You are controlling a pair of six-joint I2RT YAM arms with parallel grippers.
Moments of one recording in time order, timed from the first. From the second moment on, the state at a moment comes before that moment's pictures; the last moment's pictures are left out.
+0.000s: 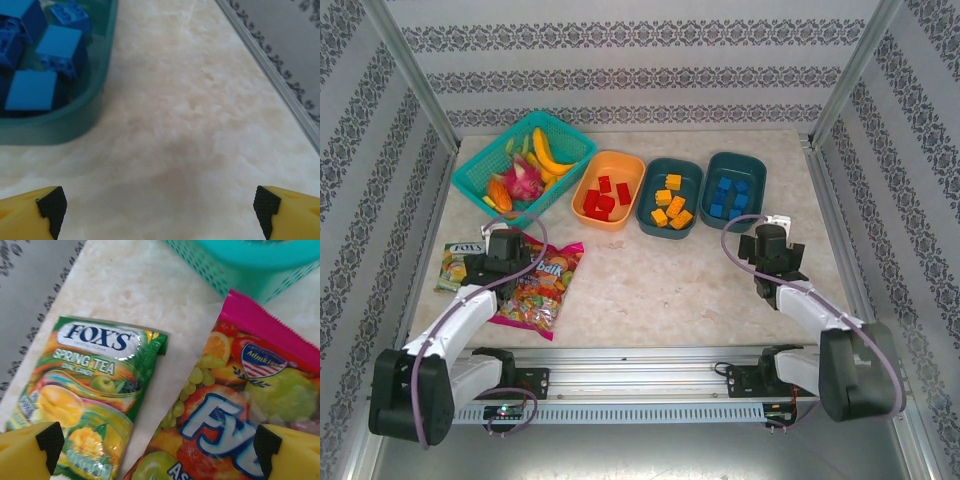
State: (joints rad) left arm -0.08 1.08 0.48 -0.25 -0.50 -0.18; right arm 0.09 1.20 0.42 0.12 0.40 0.15
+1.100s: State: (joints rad) left arm 0.00 1.55 0.39 0.73 -0.15 -0.06; right arm 0.04 1.50 0.36 0.80 0.17 0.05
